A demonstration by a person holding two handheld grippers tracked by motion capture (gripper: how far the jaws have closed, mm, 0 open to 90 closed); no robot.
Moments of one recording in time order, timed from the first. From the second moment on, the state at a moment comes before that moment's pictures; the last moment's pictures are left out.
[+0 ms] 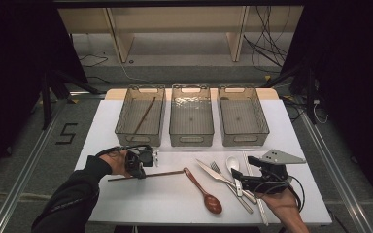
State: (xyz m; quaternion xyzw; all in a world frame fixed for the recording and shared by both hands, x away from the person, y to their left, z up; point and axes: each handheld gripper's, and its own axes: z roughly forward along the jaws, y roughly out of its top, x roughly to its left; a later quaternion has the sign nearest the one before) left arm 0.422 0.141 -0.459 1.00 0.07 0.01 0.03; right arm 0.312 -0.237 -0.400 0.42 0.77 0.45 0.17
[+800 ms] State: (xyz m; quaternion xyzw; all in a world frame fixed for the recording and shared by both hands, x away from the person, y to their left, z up) left arm 0.430 0.162 -0.401 0.97 0.12 0.06 0.18; right arm 0.312 -0.237 -0.400 0.42 0.77 0.45 0.17
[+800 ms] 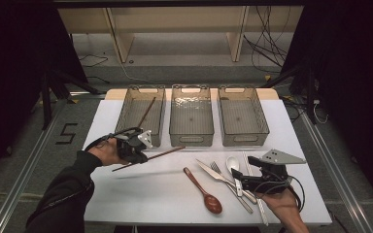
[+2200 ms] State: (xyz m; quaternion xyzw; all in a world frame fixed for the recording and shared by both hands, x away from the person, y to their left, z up) left arm 0.452 0.209 -0.340 0.85 0.32 0.21 0.38; right arm 0.314 -0.238 -0.401 0.42 0.77 0.45 0.17
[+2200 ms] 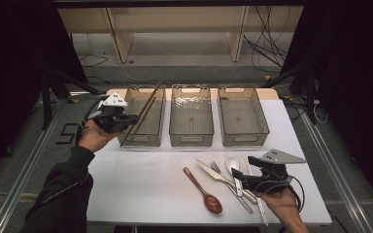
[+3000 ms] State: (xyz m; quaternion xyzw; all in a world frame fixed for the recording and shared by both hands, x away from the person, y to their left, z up) left arm 0.495 0.218 -0.331 0.81 0.36 0.25 0.39; right arm 0.314 -0.237 -0.403 0.42 0.77 0.45 0.17
